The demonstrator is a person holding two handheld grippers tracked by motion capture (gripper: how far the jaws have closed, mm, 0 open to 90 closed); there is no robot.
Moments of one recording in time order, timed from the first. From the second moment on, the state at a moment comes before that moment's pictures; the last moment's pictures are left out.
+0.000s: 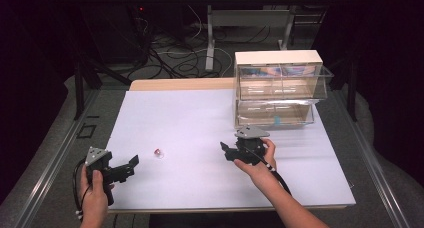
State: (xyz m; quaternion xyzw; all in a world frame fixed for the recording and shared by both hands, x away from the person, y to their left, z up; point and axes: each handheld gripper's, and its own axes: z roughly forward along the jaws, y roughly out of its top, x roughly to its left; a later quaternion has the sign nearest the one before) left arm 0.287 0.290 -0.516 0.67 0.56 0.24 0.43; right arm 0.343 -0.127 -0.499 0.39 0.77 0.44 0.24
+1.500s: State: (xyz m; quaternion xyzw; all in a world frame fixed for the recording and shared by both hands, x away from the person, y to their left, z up) left arm 0.287 0.290 -0.516 0.67 0.56 0.23 0.43; right arm 0.364 -0.029 -0.506 0.32 0.81 0.46 0.18
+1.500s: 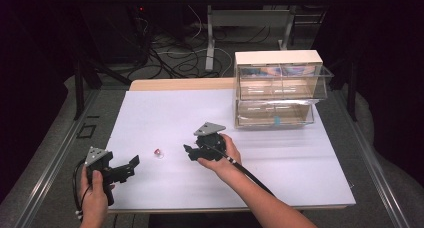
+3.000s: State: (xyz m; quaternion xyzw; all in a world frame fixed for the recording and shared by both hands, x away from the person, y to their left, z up) left arm 0.280 0.296 -0.516 0.66 0.57 0.23 0.43; right arm 0.385 0.067 -0.555 0.31 0.83 0.45 0.10
